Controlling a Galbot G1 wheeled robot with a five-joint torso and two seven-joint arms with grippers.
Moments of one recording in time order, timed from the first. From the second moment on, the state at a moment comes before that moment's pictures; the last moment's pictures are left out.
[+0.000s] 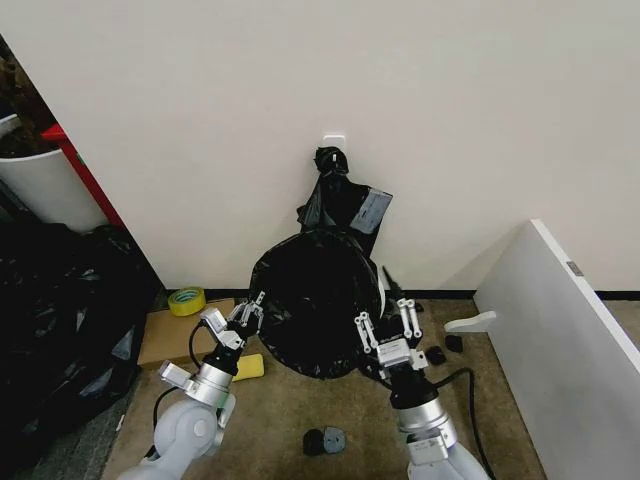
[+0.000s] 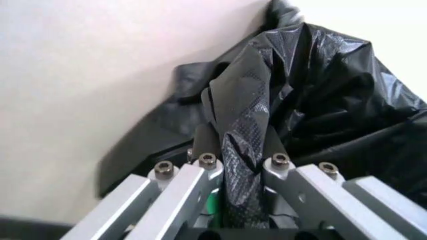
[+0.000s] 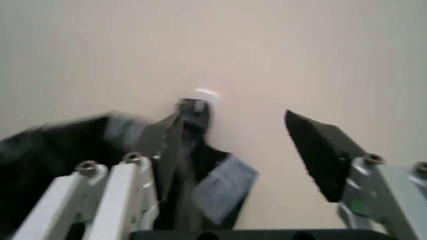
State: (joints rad) left arm 1.34 -1.08 -0.27 -1.90 -1.04 -0.27 0.20; right arm -1.41 1.11 0.02 2.18 -0.34 0.23 0.58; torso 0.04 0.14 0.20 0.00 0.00
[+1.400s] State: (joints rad) left arm 1.41 -1.16 -0.30 -2.09 -1.05 0.18 -0.54; right arm -1.36 1.16 0.09 1.92 0.17 0.74 -0.01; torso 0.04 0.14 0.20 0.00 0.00
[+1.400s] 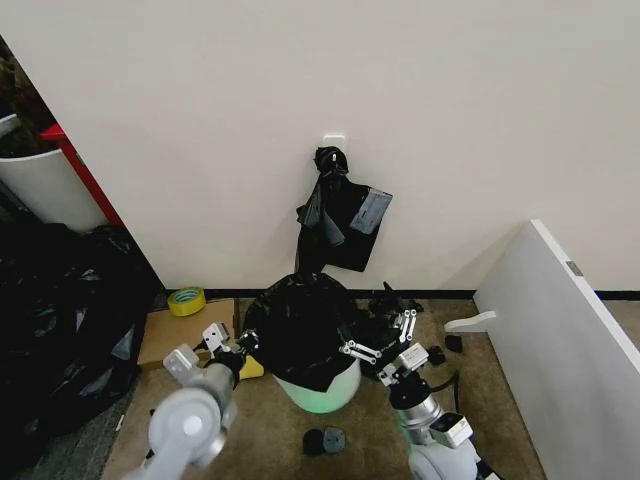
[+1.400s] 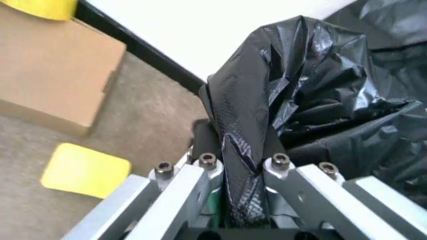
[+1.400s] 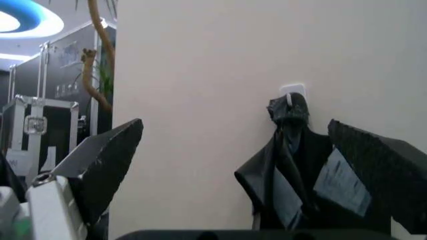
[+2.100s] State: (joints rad) left arm 1.50 -1.21 -0.24 -1.99 -0.85 -0.01 -0.42; right arm -1.35 1.18 0.08 1.89 0.10 0.73 0.02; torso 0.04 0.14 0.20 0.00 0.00
